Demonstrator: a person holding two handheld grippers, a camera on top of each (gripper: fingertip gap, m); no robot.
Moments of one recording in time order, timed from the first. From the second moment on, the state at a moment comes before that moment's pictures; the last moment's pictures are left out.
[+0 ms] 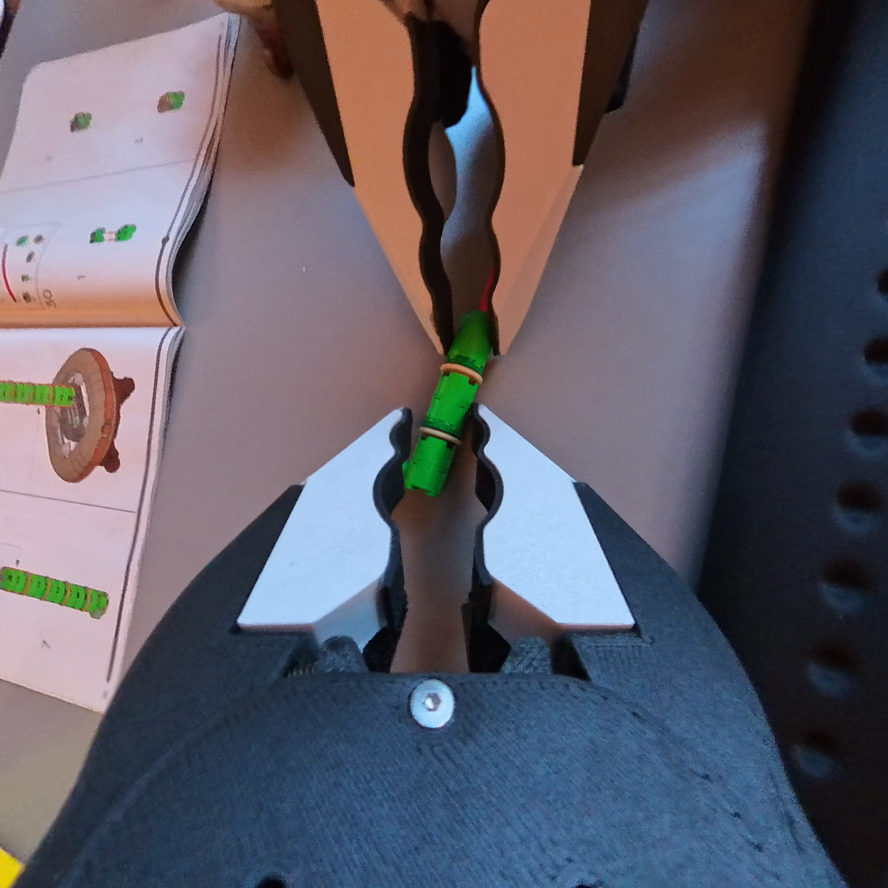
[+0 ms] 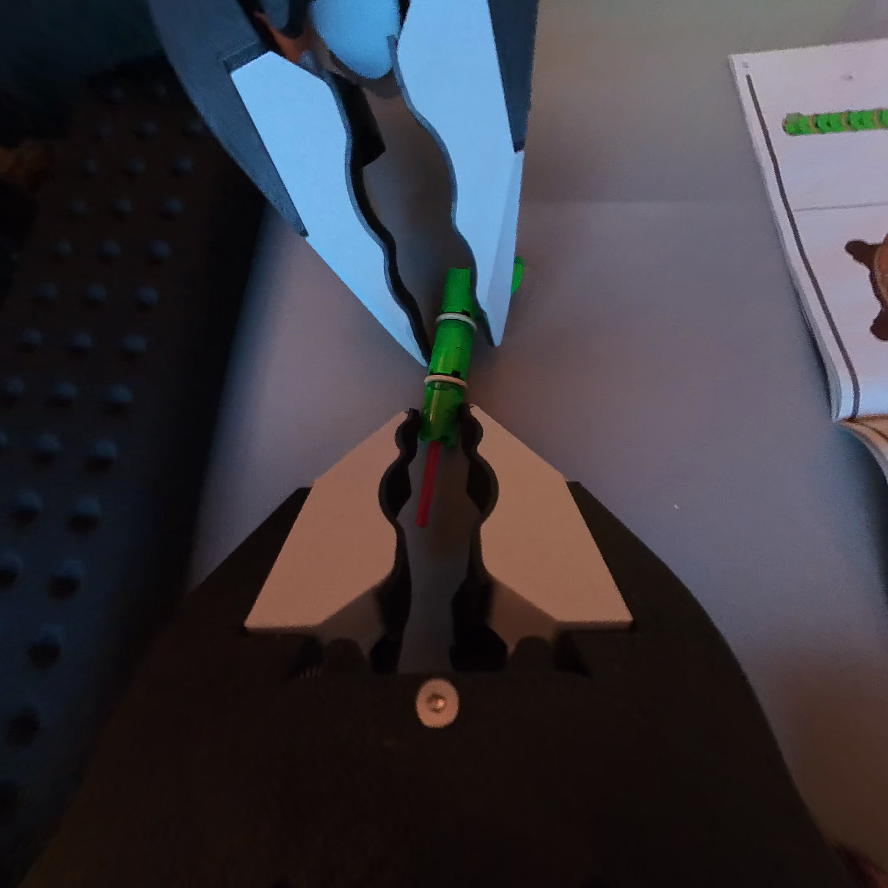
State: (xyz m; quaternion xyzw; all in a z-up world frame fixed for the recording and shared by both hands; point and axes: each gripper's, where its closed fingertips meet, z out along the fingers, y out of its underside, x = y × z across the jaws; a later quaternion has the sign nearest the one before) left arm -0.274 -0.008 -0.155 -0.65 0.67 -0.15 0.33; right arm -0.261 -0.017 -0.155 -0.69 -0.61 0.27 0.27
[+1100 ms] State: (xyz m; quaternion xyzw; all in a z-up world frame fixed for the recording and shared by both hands) left arm -0.256 -0.023 -0.132 -0.58 0.70 -0.13 0.39; right arm -0.264 -0.025 -0.128 -0.64 -0.67 0.20 0.33
